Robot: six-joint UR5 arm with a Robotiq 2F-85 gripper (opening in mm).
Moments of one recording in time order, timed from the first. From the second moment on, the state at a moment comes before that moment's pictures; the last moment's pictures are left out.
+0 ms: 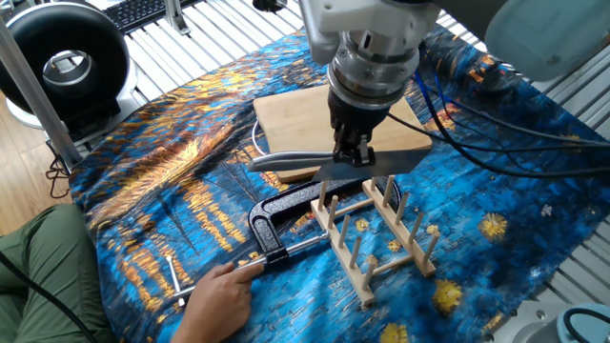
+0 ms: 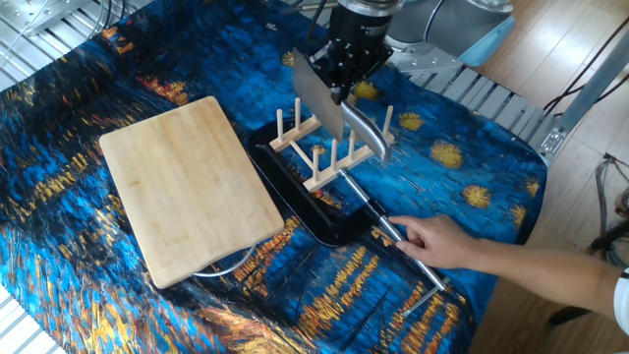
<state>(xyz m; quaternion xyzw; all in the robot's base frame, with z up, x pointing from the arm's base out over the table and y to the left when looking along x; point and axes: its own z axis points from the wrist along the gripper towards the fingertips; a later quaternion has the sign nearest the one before) 0.397 0.087 0.216 -0.52 0.85 -0.06 0.05</state>
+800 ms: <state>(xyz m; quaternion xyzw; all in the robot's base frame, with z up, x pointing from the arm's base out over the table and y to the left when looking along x) 0.415 0.091 0.216 -0.52 0.85 -0.07 0.05</state>
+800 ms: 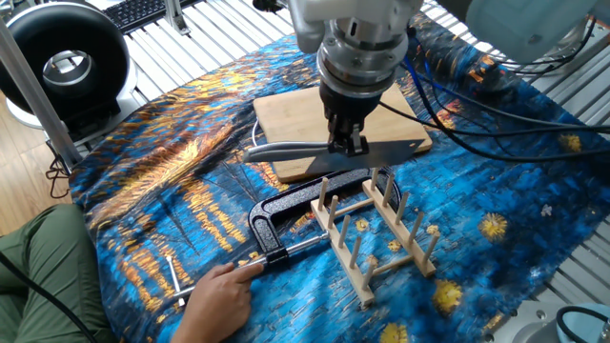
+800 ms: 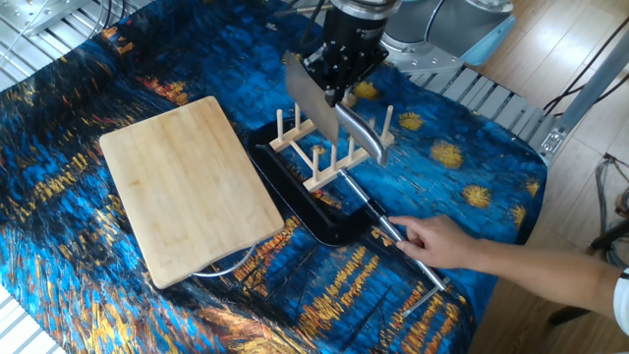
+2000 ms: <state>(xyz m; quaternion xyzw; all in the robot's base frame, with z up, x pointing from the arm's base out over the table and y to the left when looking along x) 0.426 0.092 0.210 -0.52 0.85 -0.07 0.07</state>
